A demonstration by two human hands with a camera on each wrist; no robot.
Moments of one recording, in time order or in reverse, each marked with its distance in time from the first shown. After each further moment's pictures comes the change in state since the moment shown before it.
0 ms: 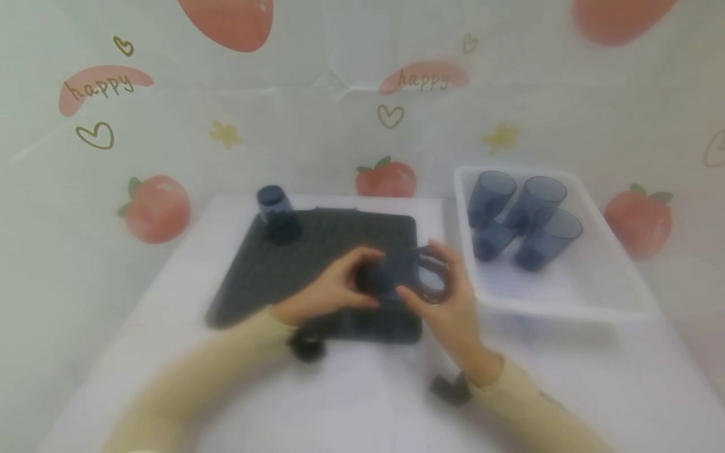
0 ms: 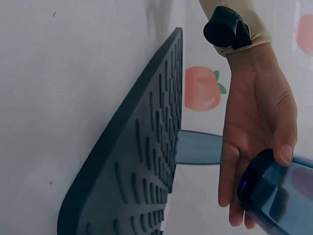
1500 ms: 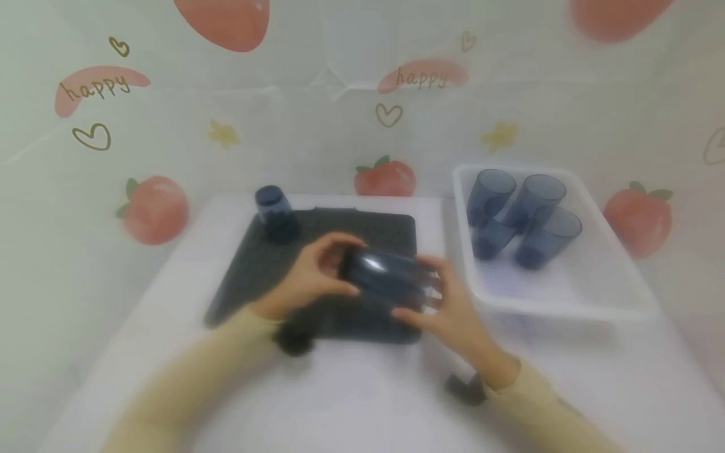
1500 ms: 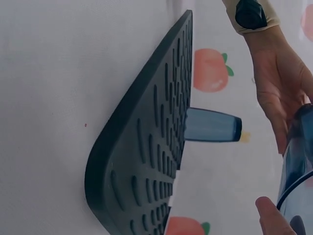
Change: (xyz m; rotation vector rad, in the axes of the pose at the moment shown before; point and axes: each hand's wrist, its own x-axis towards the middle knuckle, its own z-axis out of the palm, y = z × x) left_hand -0.013 0.017 -0.021 -0.233 0.116 0.151; right_hand -0.003 0.000 -0.016 -0.287 -0.250 0.307
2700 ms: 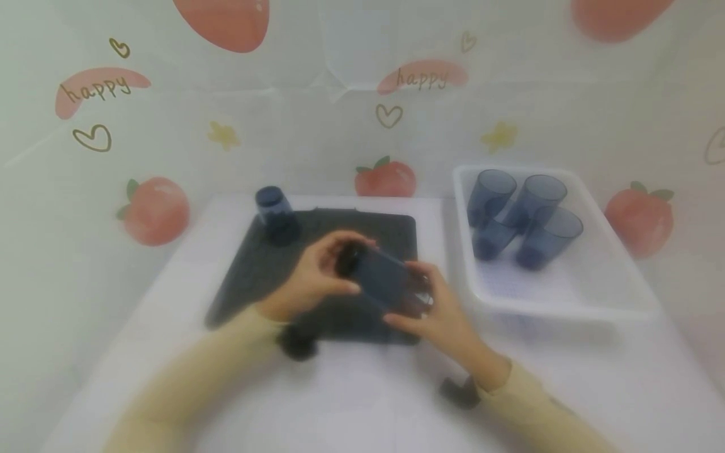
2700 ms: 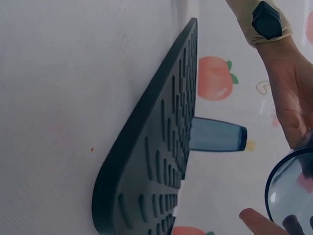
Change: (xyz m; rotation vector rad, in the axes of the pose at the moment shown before) left_hand 0.004 0.001 0.007 -0.147 -0.068 0.126; right_hand 0.001 0.003 0.009 -0.040 -0.057 0.039
